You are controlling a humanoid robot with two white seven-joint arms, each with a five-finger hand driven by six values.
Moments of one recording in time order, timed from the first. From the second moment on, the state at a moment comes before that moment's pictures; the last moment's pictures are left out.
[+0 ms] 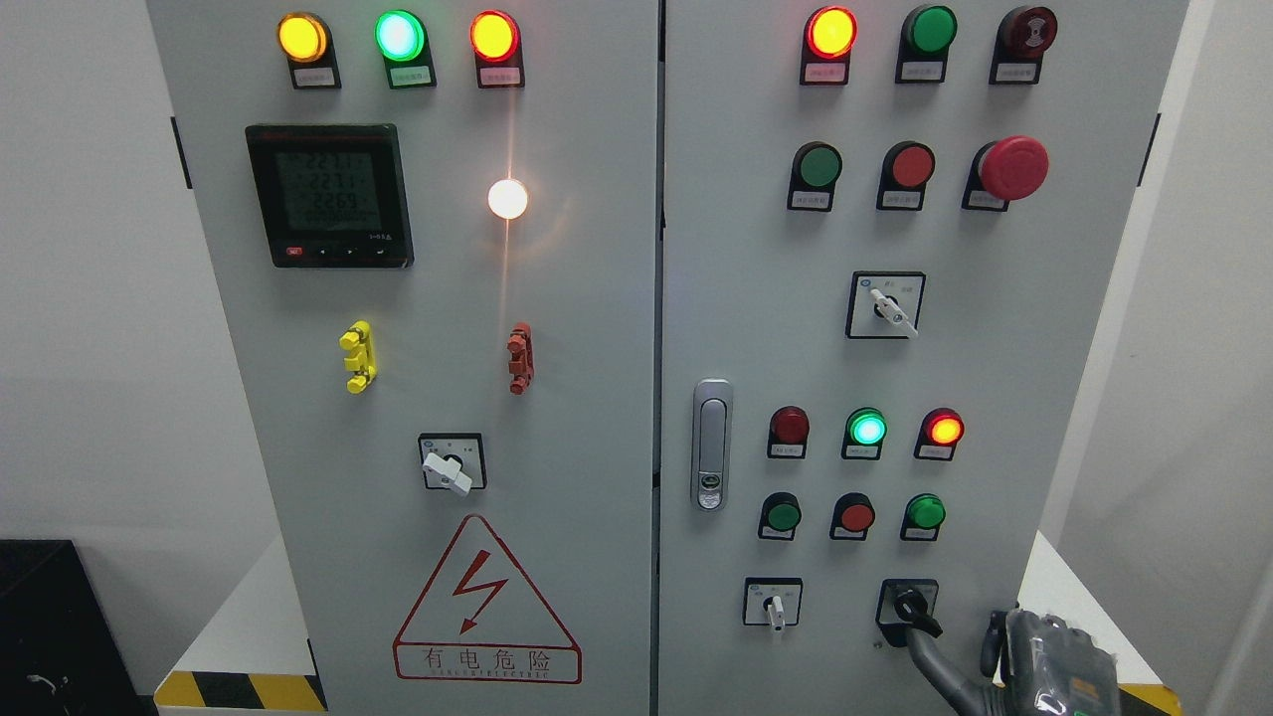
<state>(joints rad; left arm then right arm) 0.00 -0.10 -0.14 0.00 0.10 -0.06 0.15 -0.25 0.10 -0.22 -1.60 1.24 0.10 -0.03</state>
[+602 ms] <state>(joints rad) 0.00 -0.10 -0.14 0.00 0.10 -0.06 0.15 -0.23 0.10 -0.16 -1.61 1.23 0.09 -0.01</state>
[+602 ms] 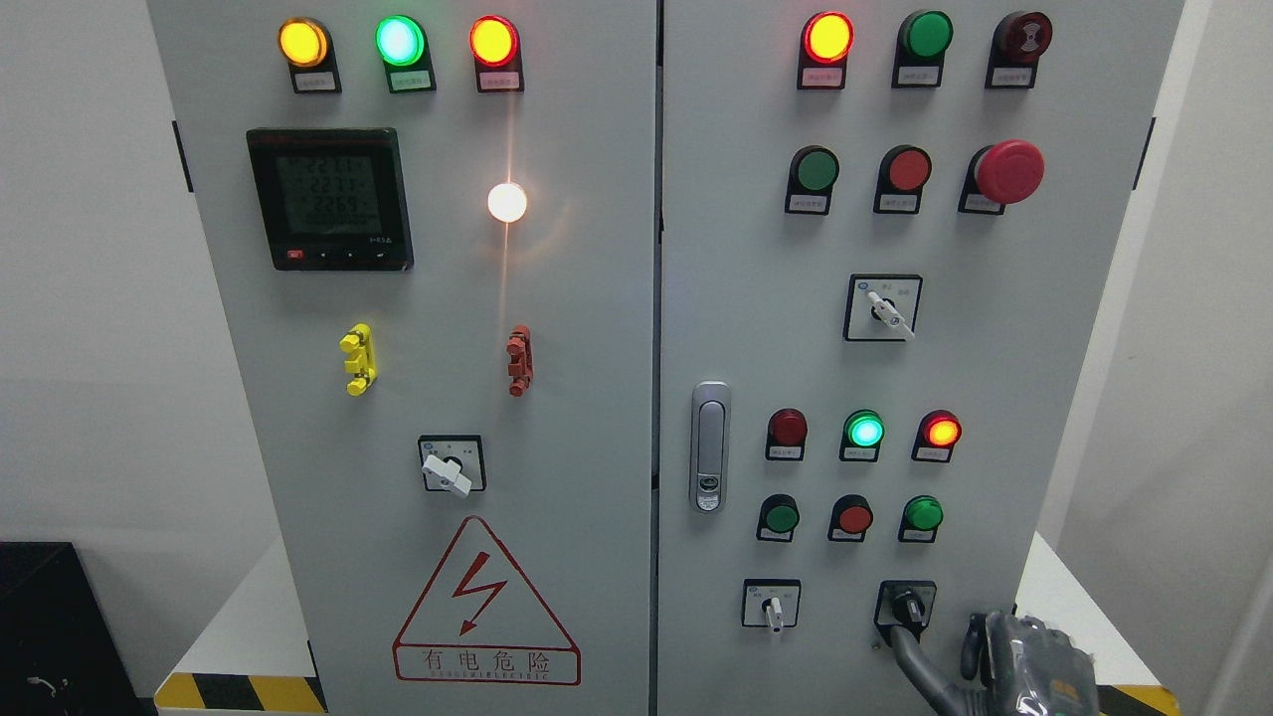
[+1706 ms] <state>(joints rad) 0.00 -0.10 -0.14 0.00 0.10 -0.06 0.15 0.02 0.12 -0.11 -1.84 0.80 0.07 -0.02</state>
